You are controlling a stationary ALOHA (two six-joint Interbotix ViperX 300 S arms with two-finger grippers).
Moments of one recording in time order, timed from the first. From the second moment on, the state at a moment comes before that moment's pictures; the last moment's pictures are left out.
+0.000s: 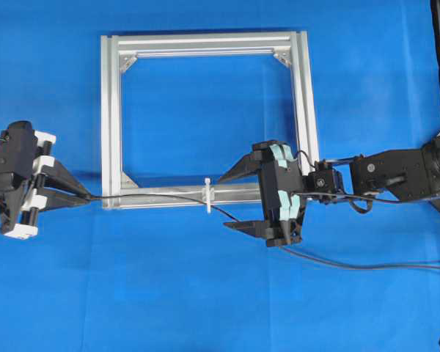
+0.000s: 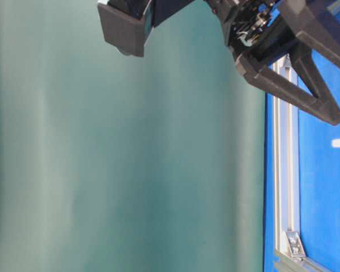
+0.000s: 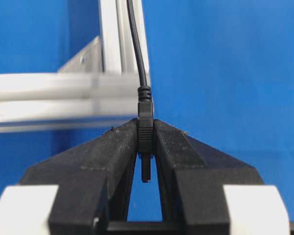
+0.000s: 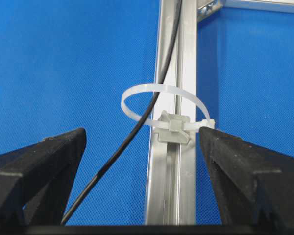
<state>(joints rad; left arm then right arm) -0.21 -0.38 1.34 -0.08 -0.38 -0.14 0.14 0.09 0.83 0.08 -0.45 0.07</state>
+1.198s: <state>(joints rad) -0.14 -0.50 1.34 -0.08 -0.25 -0.15 0.14 0.08 0.83 0.07 -0.45 0.07</state>
